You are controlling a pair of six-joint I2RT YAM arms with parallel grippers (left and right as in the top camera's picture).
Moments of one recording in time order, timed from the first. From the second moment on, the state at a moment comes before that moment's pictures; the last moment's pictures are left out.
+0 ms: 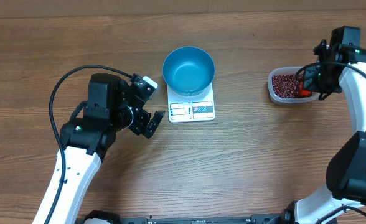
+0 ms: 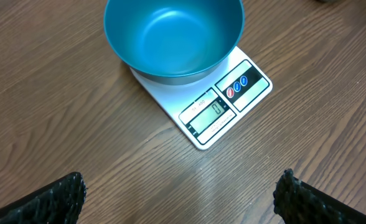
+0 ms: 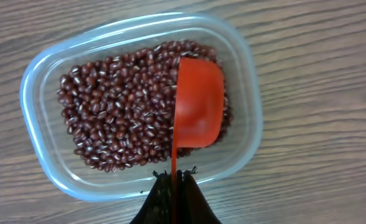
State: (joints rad) left arm -0.21 1.20 1.02 -0.68 0.30 0.34; right arm -0.22 1.82 1.52 -1.00 -0.02 -0.05
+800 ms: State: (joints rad) left arm -0.21 1.20 1.02 -0.68 0.30 0.34; right arm -0.25 1.85 1.49 -1.01 -0.32 -0.01
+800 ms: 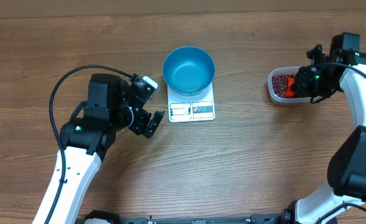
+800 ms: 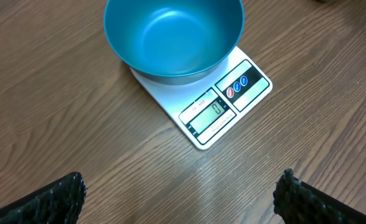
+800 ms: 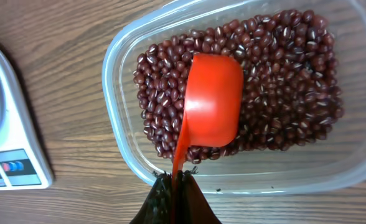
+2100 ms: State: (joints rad) left arm -0.21 1.20 1.02 -0.68 0.30 0.34; right arm -0.51 1.95 1.44 -0.96 -0.81 0.04
